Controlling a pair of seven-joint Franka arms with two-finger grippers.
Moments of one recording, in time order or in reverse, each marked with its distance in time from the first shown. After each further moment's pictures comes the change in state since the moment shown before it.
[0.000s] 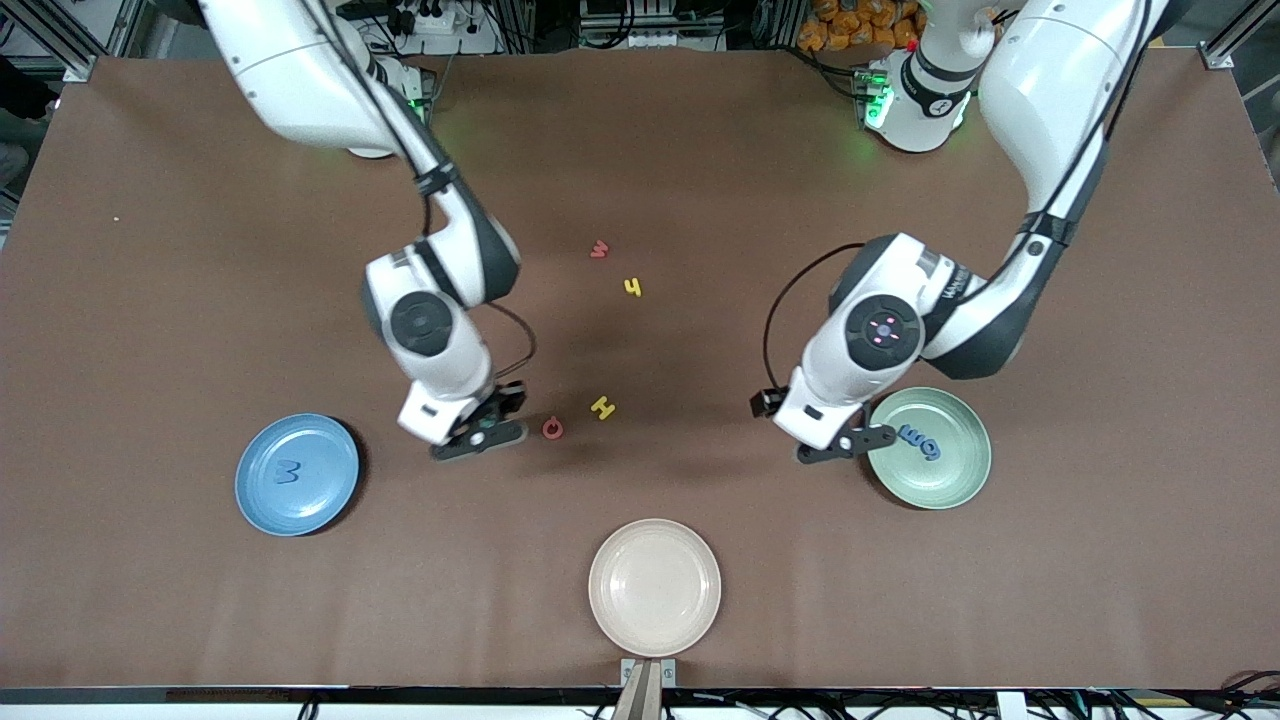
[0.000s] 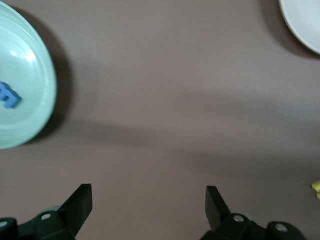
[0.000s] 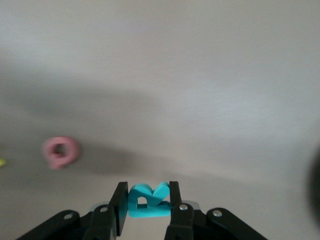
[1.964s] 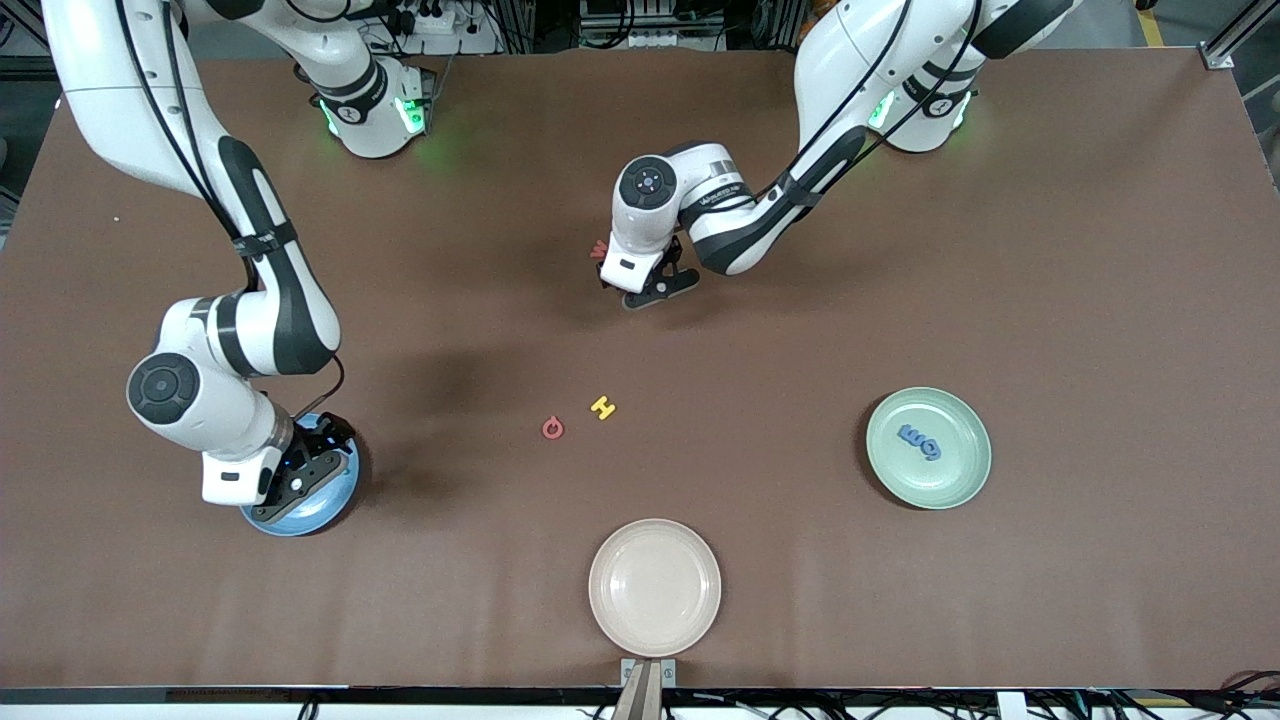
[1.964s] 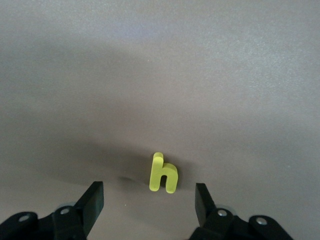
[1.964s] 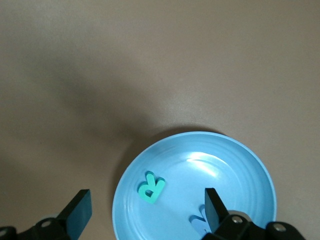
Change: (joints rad) left arm -0.370 0.086 -0.039 -0.305 0.052 0.407 -0.690; right arm -0.320 0.001 0.022 0.023 0.004 0.012 -0.658
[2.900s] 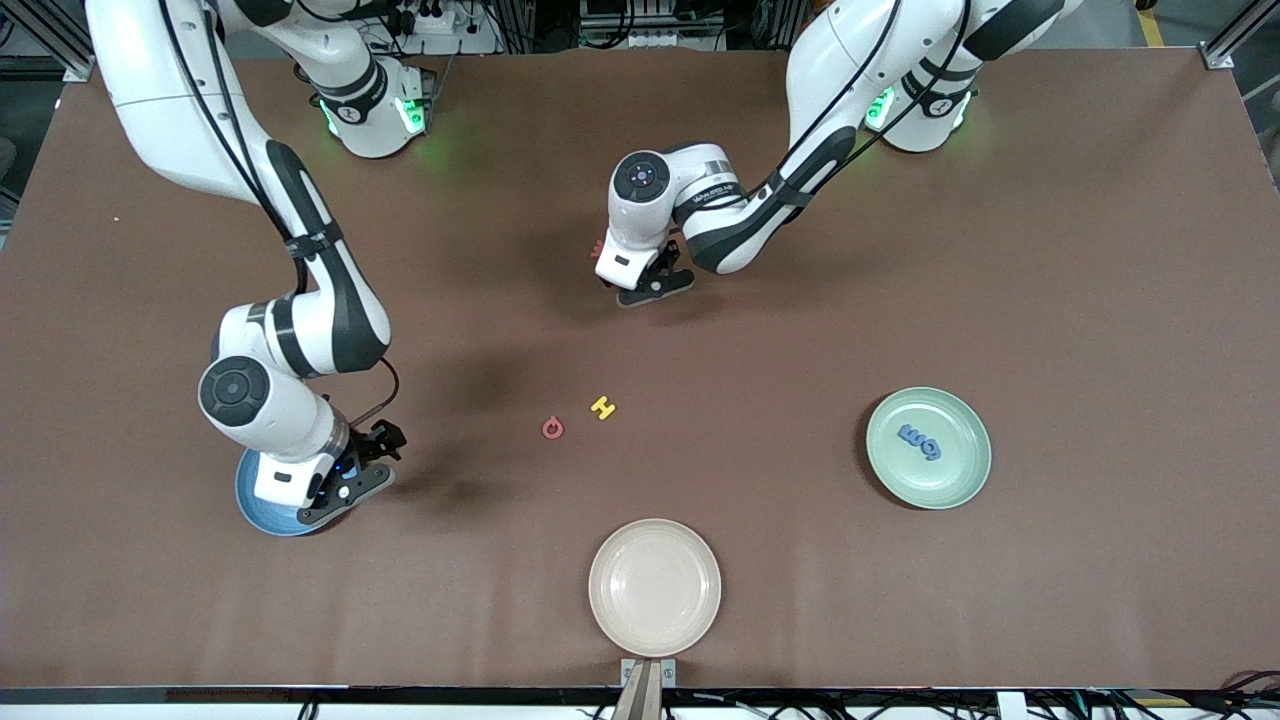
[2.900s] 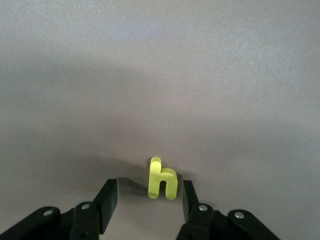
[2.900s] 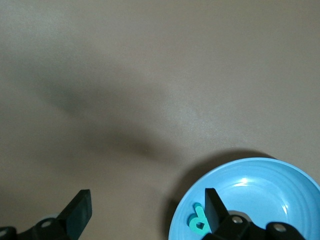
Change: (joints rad) left arm -0.030 0.008 0.021 0.000 0.060 0.014 -0.003; right arm 0.085 0.042 0.001 0.044 0.000 0.001 0.214
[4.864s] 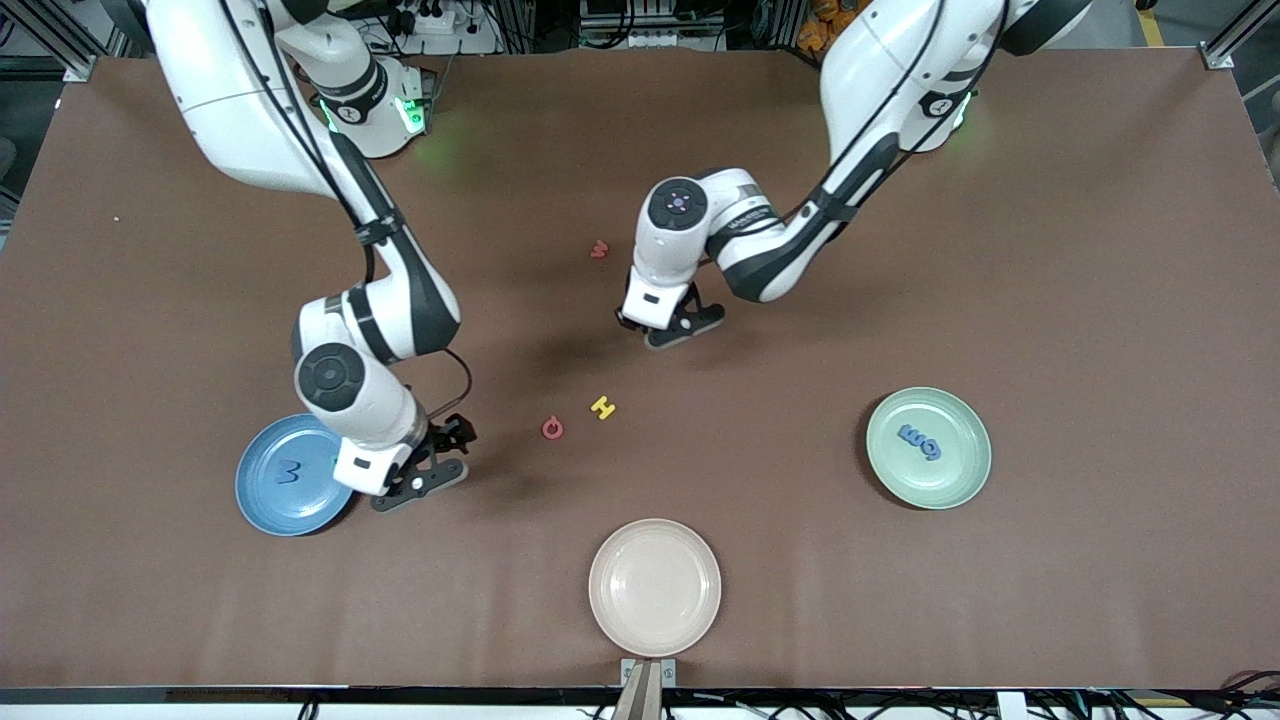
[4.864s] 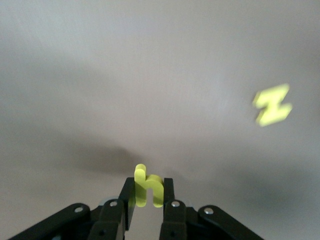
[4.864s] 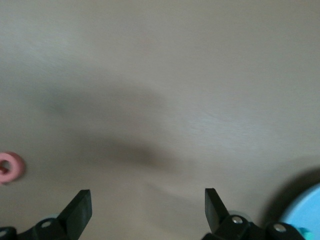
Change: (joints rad) left arm 0.120 -0.078 0.050 0.052 0.012 0.027 0.008; right arm 0.167 0.038 0.006 0.043 0.005 0.002 0.314
